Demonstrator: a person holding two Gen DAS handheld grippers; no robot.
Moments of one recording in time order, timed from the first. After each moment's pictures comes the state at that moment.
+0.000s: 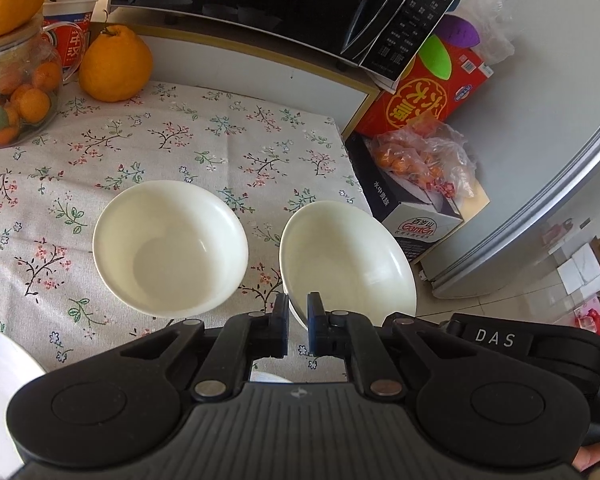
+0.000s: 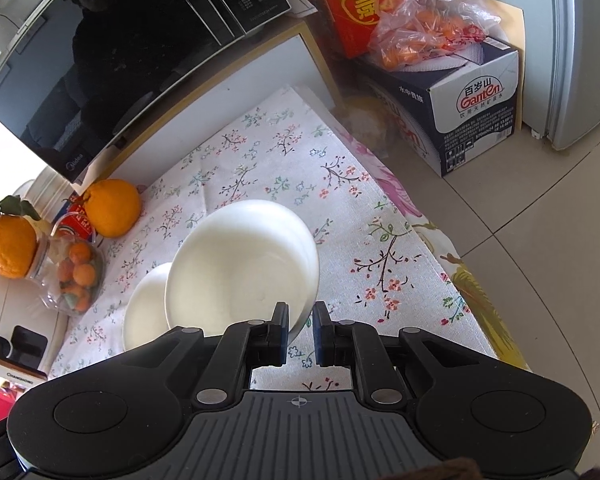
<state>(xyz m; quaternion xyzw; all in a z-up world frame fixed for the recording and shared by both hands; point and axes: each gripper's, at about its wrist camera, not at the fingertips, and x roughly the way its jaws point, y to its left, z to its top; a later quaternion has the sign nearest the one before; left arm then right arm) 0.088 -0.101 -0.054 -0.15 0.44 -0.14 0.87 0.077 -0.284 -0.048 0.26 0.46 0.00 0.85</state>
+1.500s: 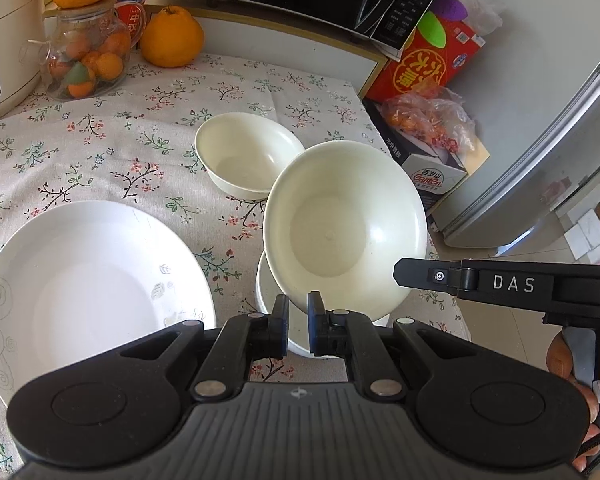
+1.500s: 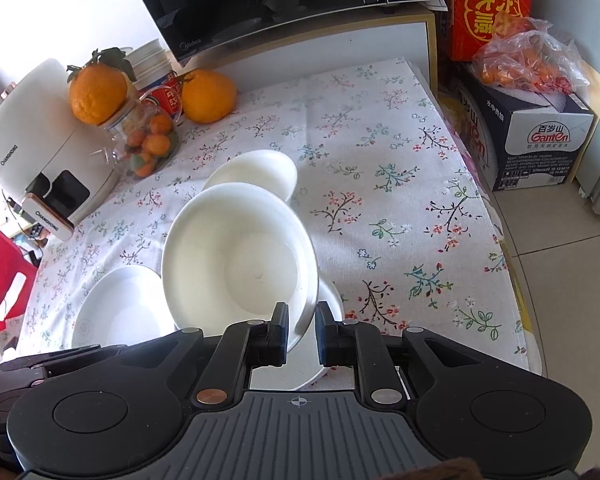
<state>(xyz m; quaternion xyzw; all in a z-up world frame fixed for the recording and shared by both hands) 0.002 -0.056 -0.052 -0.12 0.47 -0.14 0.86 0.013 -0.214 -0.022 0.11 0.49 0.11 0.86</state>
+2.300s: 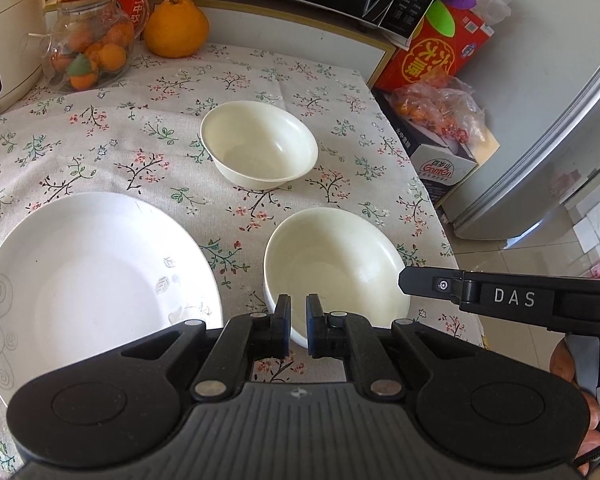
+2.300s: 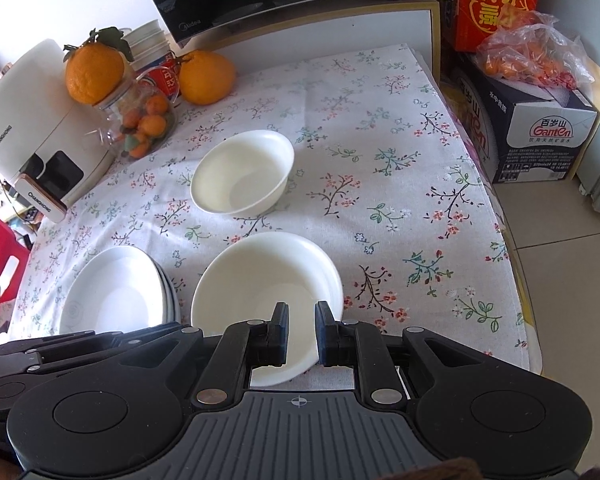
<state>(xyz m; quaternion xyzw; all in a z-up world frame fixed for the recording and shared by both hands) 0.007 -0.054 -0.058 -0.12 0.47 -0.13 0.86 0.018 -0.212 -0.035 0.10 0.50 0.10 0.85</state>
